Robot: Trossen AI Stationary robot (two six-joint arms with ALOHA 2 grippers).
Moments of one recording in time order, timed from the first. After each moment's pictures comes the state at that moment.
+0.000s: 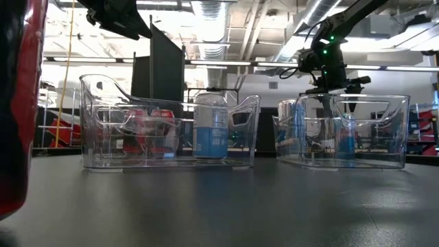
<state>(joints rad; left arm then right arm) -0.23 0.95 0.88 -0.53 -1.02 -0.27 -1.04 1.67 1.44 -1.22 0.34 0.46</state>
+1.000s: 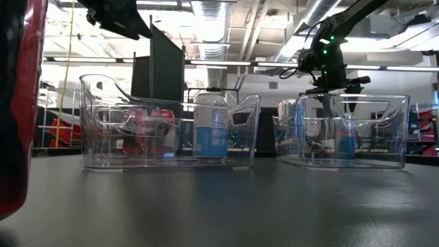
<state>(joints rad) -0.23 0.95 0.88 -0.53 -1.02 -0.27 -1.04 1.67 1.44 -1.22 0.35 0.44</state>
